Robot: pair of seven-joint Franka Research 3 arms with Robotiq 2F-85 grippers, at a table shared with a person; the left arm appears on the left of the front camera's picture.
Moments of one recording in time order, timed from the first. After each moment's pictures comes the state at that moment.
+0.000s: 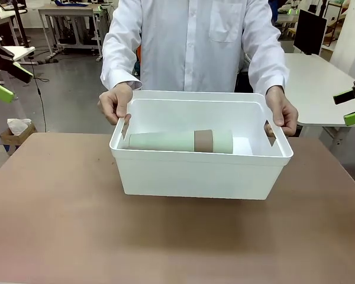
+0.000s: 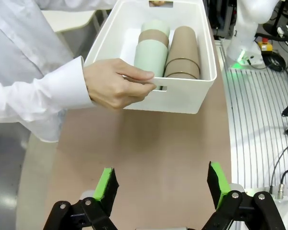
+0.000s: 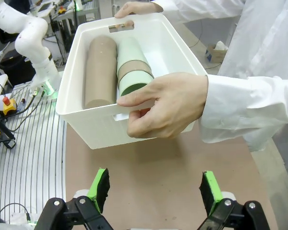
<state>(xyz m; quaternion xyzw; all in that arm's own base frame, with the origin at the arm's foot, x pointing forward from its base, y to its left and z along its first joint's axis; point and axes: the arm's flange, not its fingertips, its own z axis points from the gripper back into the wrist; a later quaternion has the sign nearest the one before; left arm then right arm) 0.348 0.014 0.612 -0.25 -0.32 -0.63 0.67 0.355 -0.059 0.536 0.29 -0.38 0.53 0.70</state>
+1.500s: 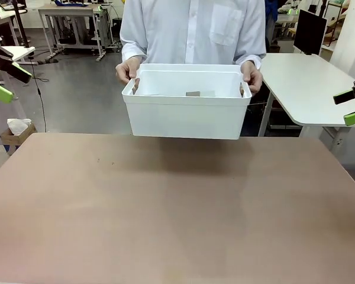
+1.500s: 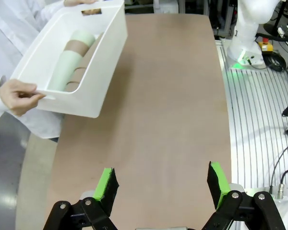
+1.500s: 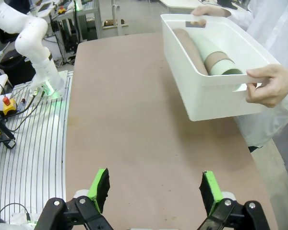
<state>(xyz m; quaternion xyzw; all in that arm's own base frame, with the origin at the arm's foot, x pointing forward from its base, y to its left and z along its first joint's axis) 0.348 0.016 0.611 -0.25 -0.32 -0.62 0.67 0.355 -0.059 0.536 0.29 -0.38 0.53 0.70</state>
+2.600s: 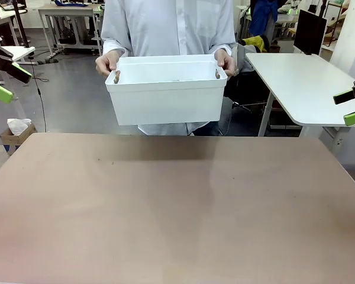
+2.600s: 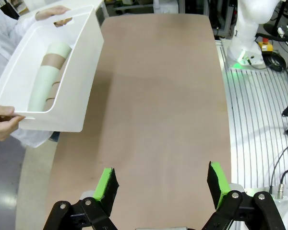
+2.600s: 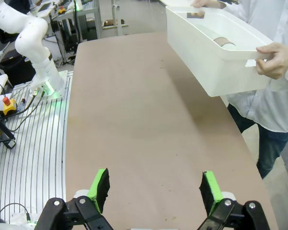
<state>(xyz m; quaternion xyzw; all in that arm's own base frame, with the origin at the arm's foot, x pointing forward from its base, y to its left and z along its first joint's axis) 0.348 0.016 0.611 -0.25 -0.32 -0.62 0.67 0.355 -0.059 0.536 0.29 -0.38 0.53 0.70</state>
